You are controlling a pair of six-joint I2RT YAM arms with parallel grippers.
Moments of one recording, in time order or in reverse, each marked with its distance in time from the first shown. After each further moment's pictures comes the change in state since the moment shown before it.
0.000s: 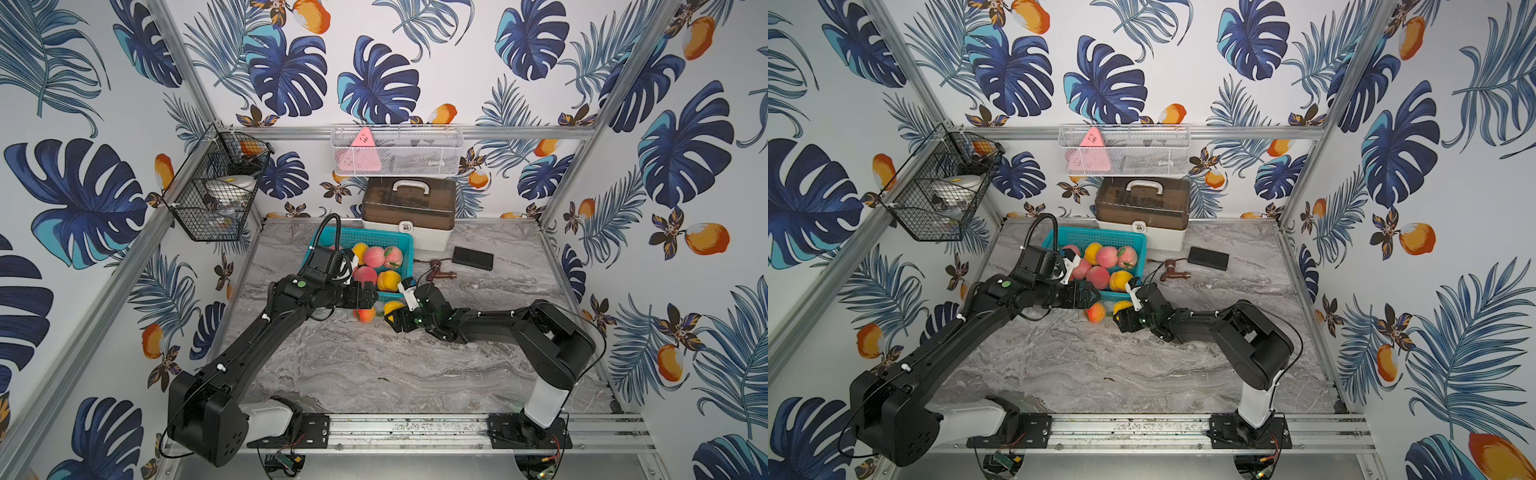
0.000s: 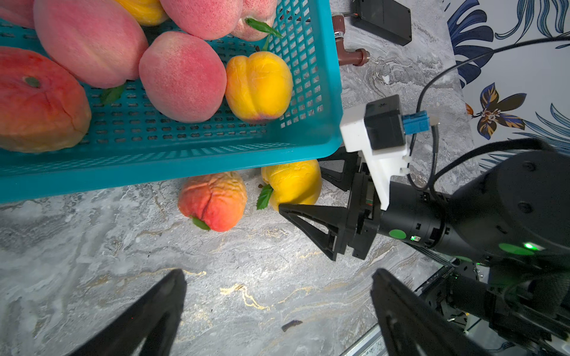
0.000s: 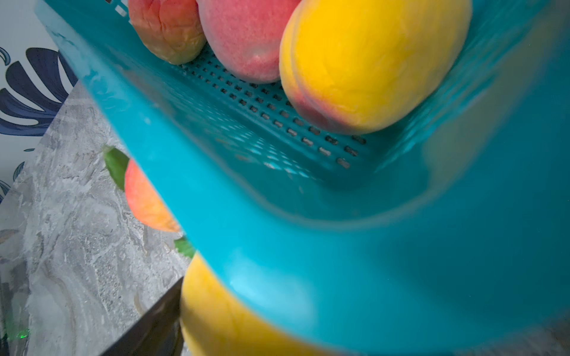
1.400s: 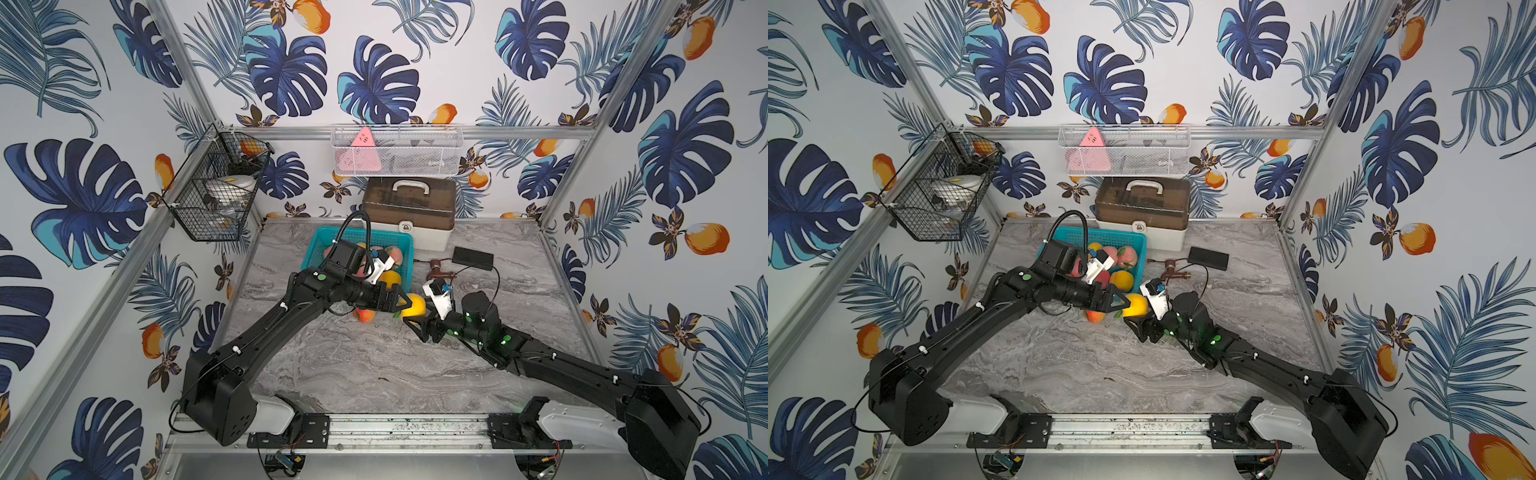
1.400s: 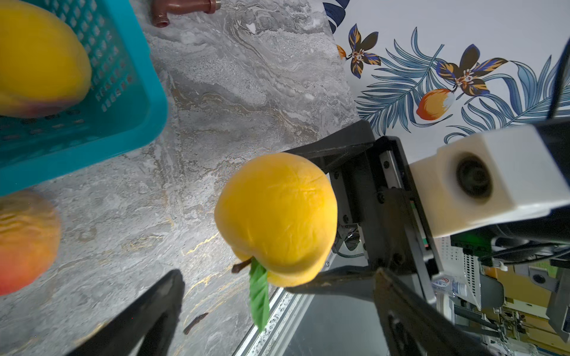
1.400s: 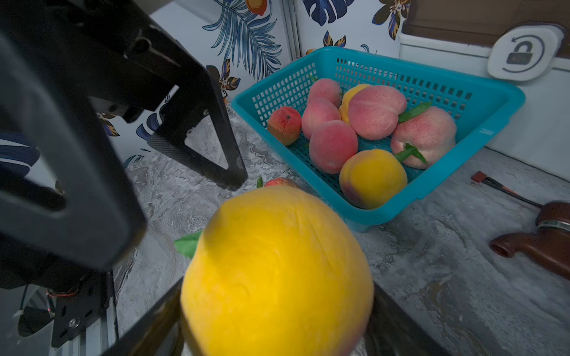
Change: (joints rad) left arm -0.138 0.114 0.098 0.059 0.377 -0.046; right arm 0.004 -0.623 -0.246 -0.024 -0.068 -0.227
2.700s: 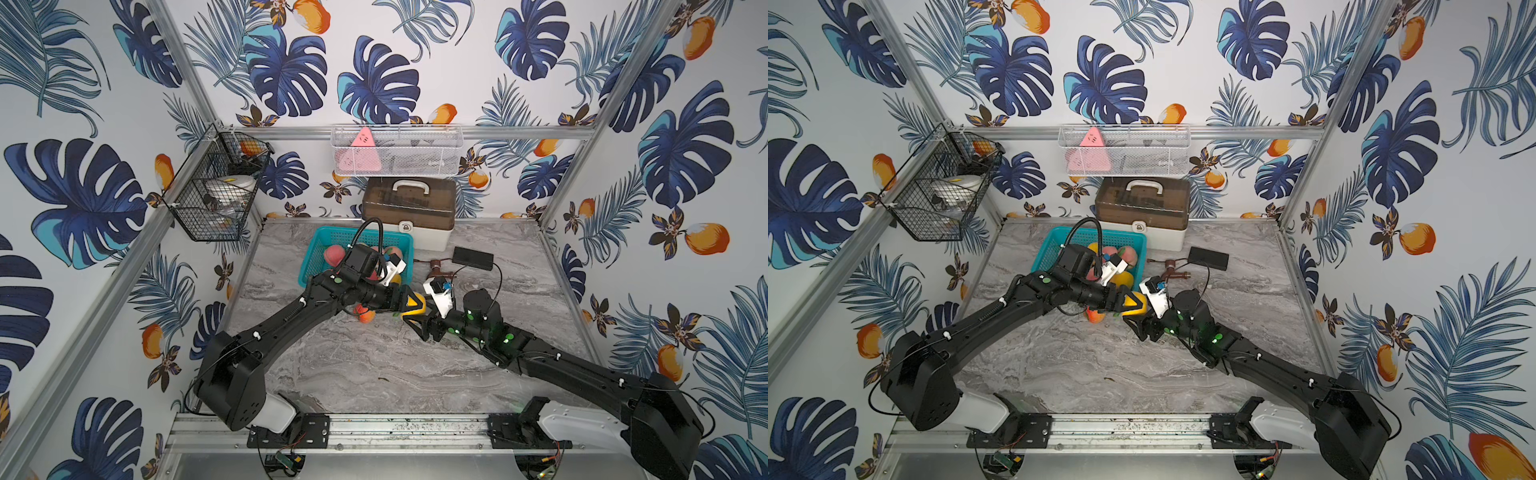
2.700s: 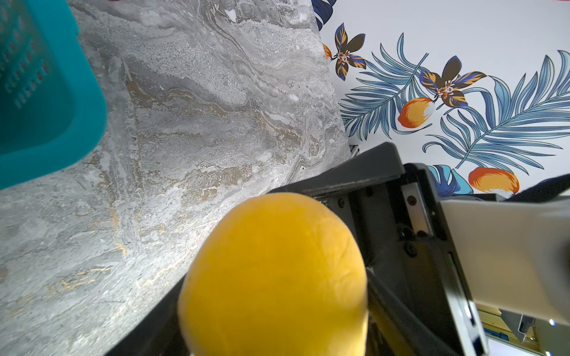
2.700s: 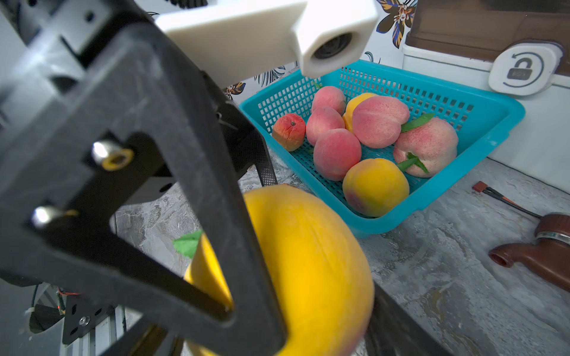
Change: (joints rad) left arm -0.056 0.083 -0.038 0.174 0.038 -0.130; right arm 0.001 -0.013 0.029 -0.035 -0.010 -0.008
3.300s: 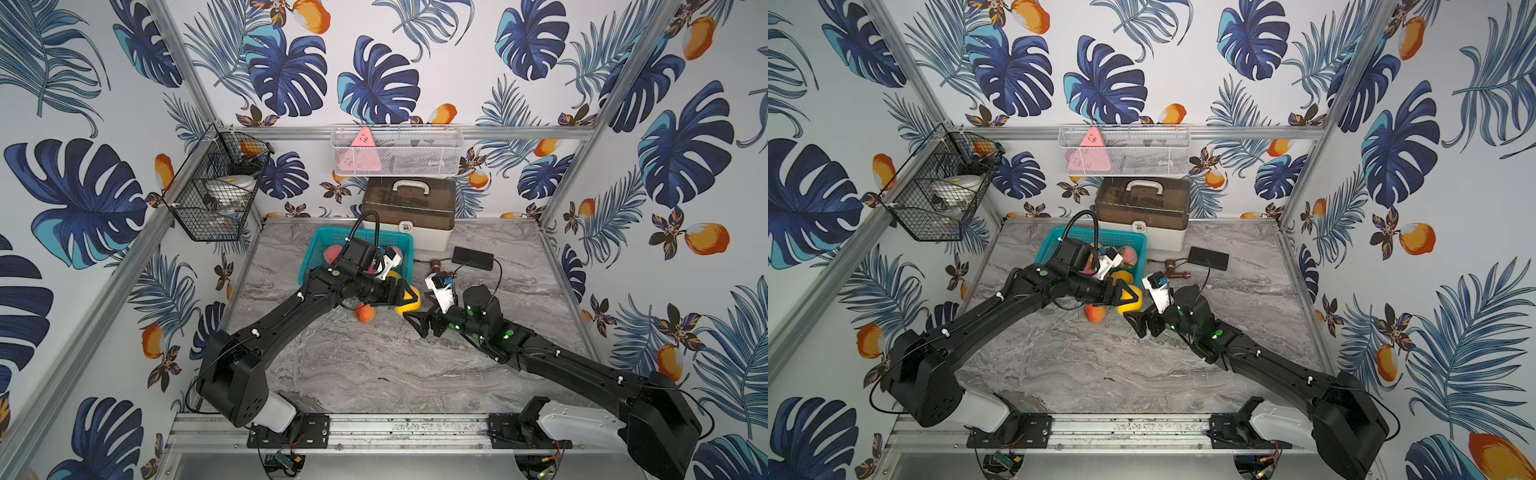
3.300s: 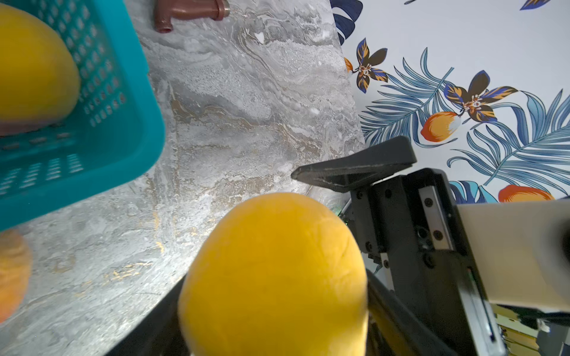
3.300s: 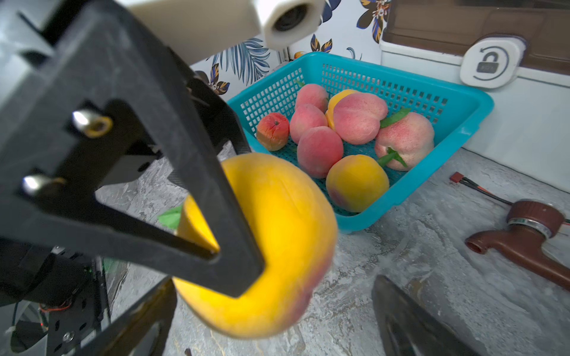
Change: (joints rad) left arm 0.048 0.020 0.080 -0.101 -0.088 0.057; right arm -0.048 0.027 0.037 -0.040 0.009 0.022
